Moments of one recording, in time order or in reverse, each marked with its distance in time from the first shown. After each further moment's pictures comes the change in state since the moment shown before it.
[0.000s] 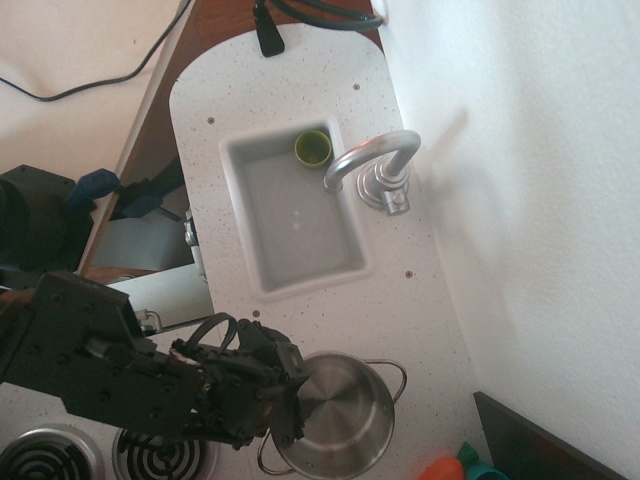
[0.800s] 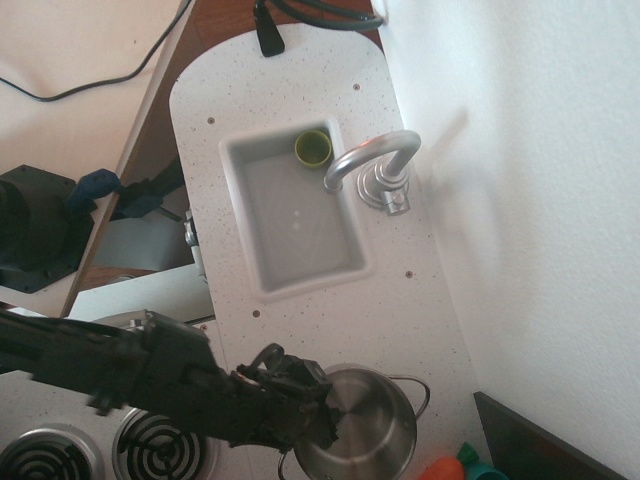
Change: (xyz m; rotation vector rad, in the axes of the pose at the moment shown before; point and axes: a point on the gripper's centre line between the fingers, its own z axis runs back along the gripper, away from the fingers) arm -0.012 -0.018 -0.070 -0.030 0.031 0.230
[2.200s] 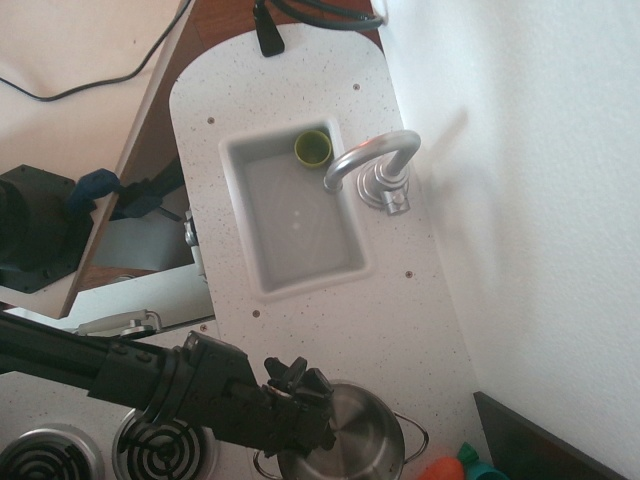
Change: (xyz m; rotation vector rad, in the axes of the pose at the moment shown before) arm -0.014 0.004 -0.017 0.124 0.120 0.031
